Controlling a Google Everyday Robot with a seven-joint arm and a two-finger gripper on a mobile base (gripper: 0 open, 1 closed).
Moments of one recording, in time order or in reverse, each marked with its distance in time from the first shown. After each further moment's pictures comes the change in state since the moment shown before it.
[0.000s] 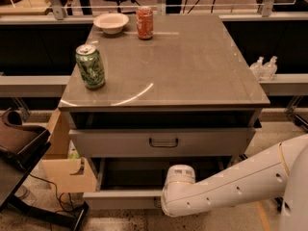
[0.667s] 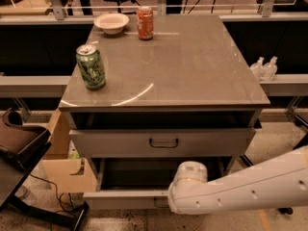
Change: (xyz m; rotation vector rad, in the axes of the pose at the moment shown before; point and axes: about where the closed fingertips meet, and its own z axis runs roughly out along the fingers) arm 0.017 -0.008 -0.029 0.036 -0.010 -0.006
